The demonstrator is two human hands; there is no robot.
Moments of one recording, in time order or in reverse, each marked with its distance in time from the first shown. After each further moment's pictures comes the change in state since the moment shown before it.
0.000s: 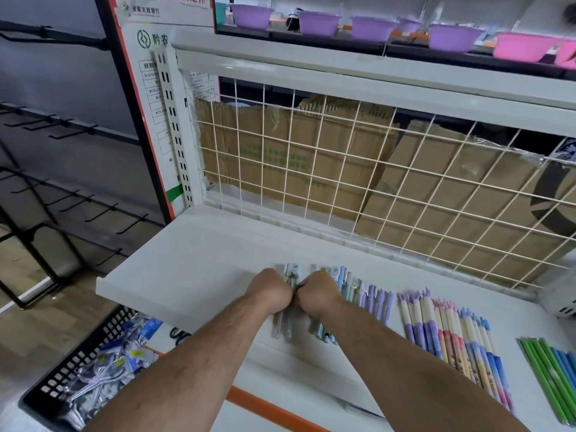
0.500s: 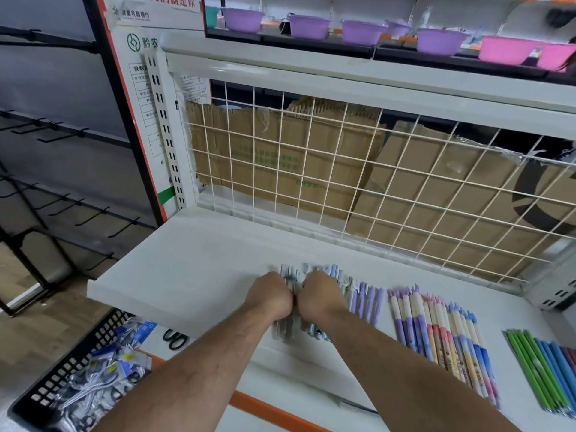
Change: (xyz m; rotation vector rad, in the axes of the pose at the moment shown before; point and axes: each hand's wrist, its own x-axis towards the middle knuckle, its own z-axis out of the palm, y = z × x) left_hand -0.016 0.010 0.014 0.217 0.072 0.083; right_hand -0.029 0.007 -0.012 -0.074 0.086 -0.019
